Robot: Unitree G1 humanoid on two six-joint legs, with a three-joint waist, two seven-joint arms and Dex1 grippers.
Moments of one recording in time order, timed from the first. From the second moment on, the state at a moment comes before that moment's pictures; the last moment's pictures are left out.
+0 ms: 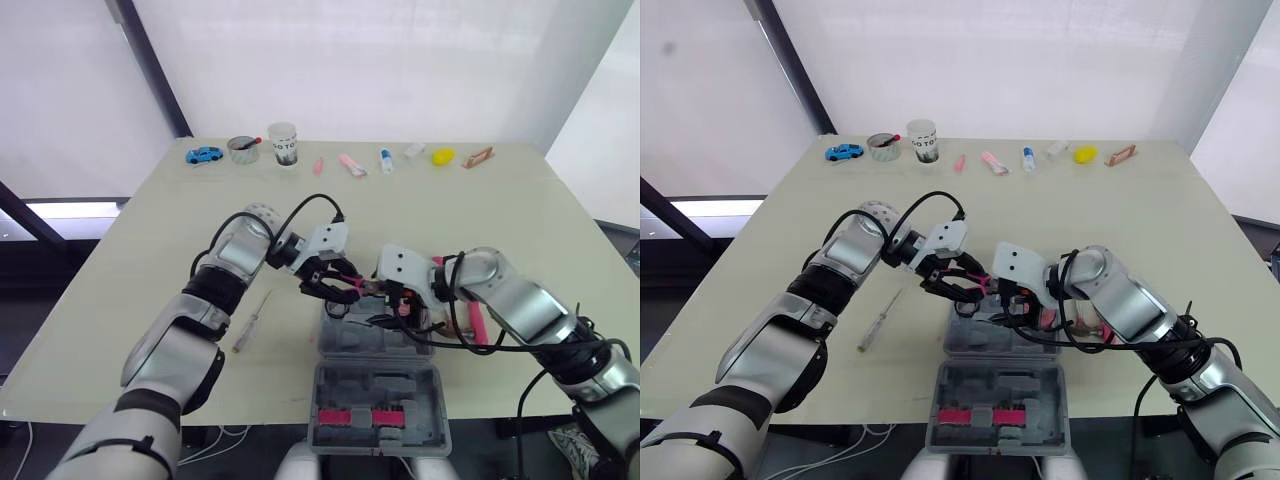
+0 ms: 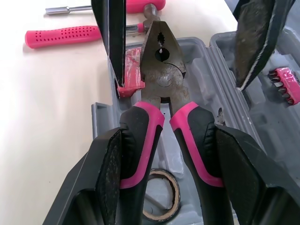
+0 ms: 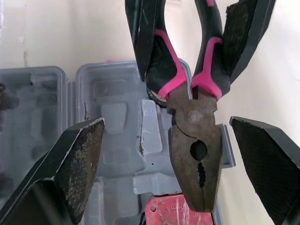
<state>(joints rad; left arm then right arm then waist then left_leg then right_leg) -1.00 0.52 -0.43 0.62 -0.05 0.08 -1.55 -0.74 -0.59 0.53 -0.24 0.14 0.77 0.94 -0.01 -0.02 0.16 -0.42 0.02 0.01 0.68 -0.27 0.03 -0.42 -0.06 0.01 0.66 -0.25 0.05</state>
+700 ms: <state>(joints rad) -0.99 0.51 -0.40 0.60 -0.08 0.13 -1.57 -0.74 -0.58 0.51 -0.20 0.08 0.74 0.96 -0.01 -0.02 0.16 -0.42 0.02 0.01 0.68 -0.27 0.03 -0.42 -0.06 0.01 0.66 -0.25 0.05</state>
